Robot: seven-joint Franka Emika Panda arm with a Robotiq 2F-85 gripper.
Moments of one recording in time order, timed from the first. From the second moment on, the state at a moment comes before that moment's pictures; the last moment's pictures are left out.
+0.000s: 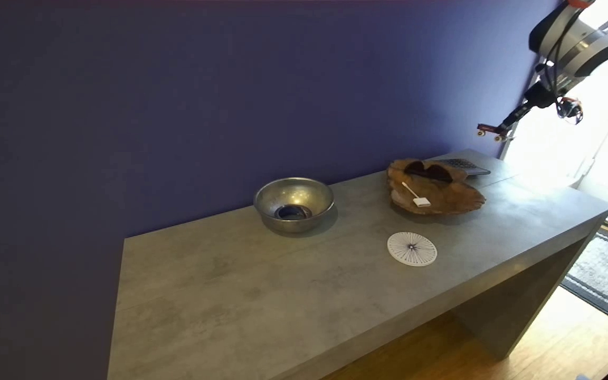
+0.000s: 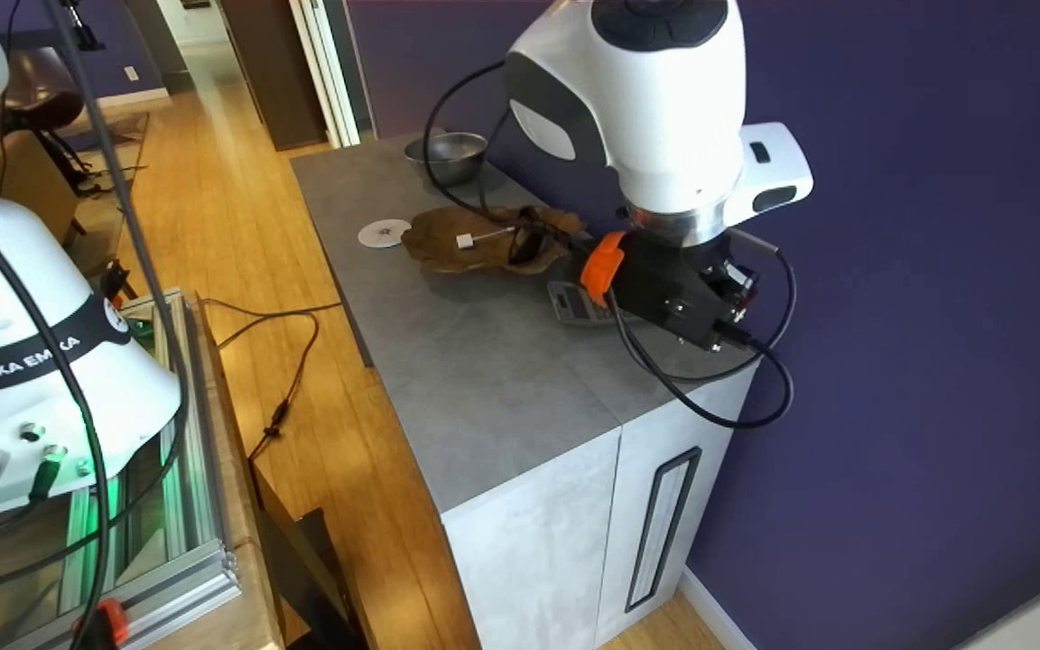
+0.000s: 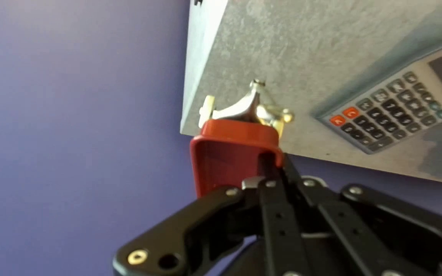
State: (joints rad) arm -0.43 0.48 -0.03 -2.07 1.12 2.73 -1.70
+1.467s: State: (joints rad) arm -0.25 -0.18 -0.21 -2.57 0.74 2.16 -1.79
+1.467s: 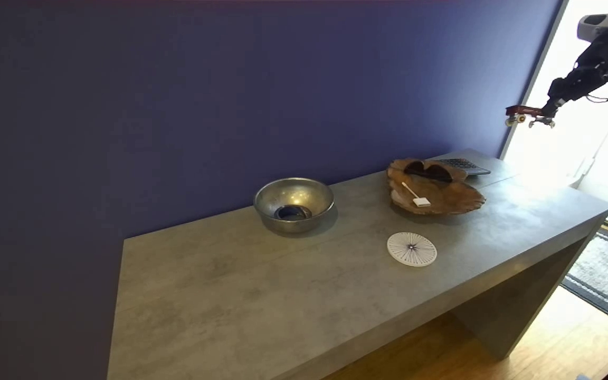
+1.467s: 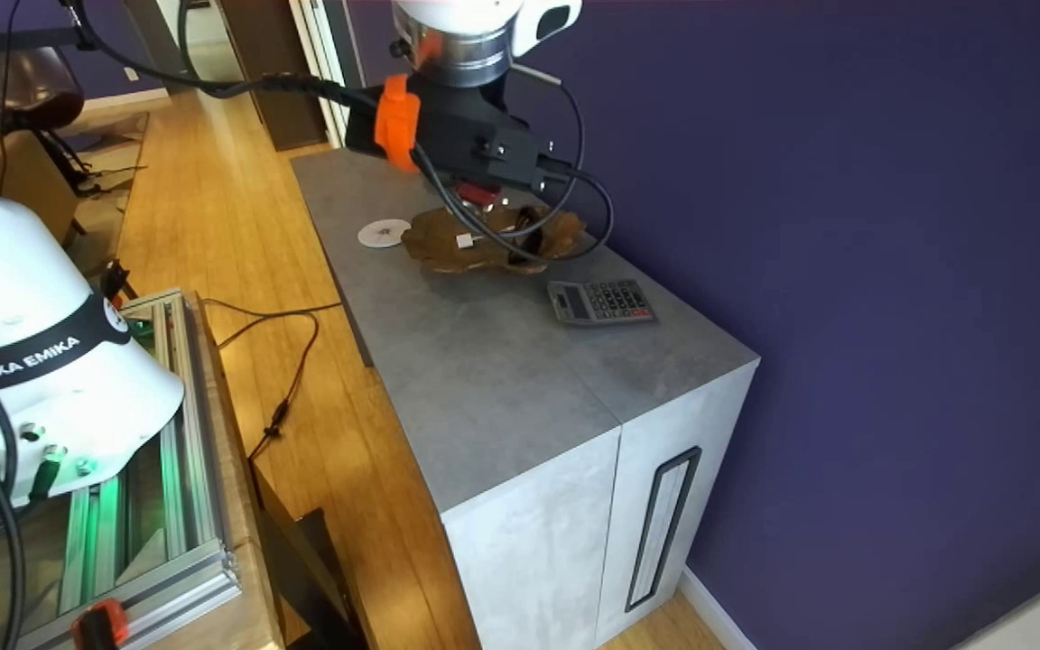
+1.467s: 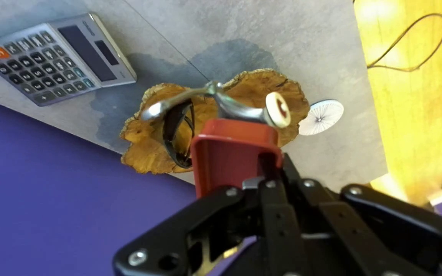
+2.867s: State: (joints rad) arm 0.21 -0.43 0.06 -2.71 0.74 2.55 -1.67
